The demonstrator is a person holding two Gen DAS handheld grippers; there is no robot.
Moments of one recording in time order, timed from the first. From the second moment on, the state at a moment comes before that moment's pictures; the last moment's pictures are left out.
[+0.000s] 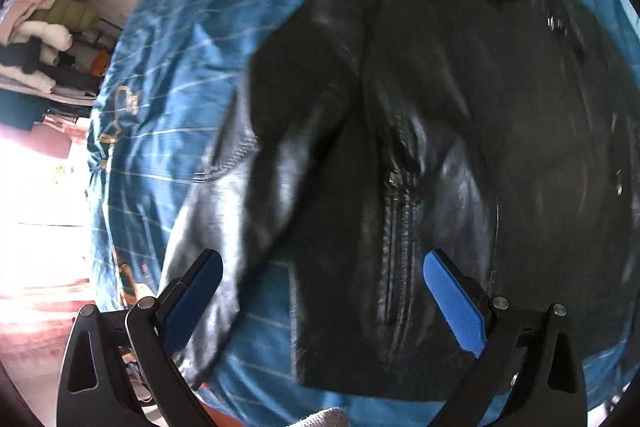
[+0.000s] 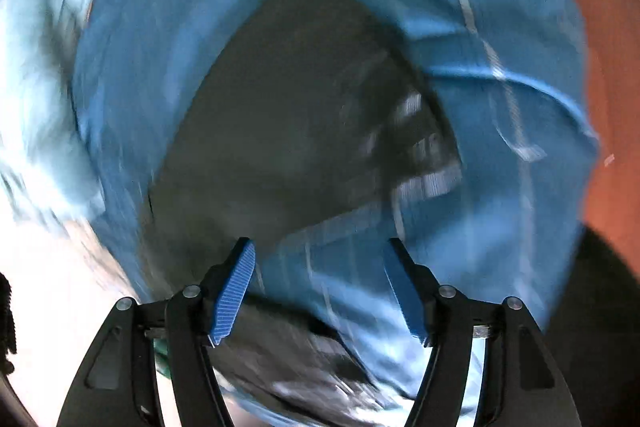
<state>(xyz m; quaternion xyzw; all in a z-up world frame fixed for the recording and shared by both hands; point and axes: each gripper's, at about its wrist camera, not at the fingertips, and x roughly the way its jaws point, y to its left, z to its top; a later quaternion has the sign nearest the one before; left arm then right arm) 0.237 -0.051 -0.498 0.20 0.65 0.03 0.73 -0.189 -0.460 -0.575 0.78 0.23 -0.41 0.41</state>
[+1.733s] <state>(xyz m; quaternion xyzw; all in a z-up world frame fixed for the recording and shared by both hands) 0.214 0.112 -0.503 0.02 0.63 0.25 0.73 0.319 -0.266 -0.418 0.33 0.47 -0.08 0.81</state>
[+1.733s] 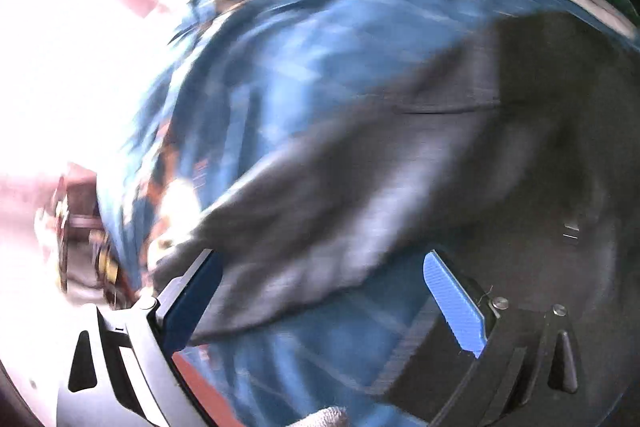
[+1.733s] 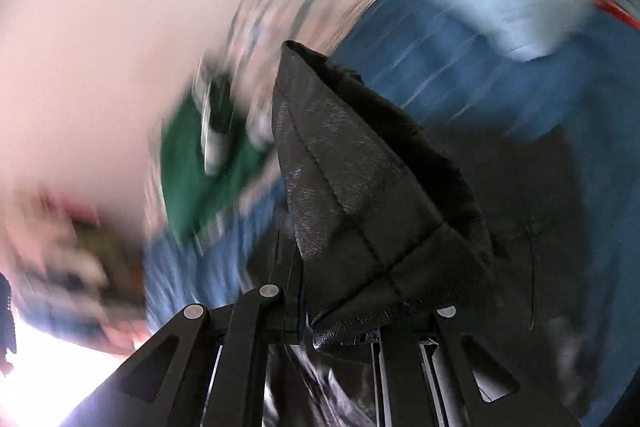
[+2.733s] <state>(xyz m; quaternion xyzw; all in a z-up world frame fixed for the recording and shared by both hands) 0.044 0.339 -0.578 -0.44 0.50 0.43 0.60 0.262 -0.161 -0.528 0.29 0.69 -0.03 0.67</state>
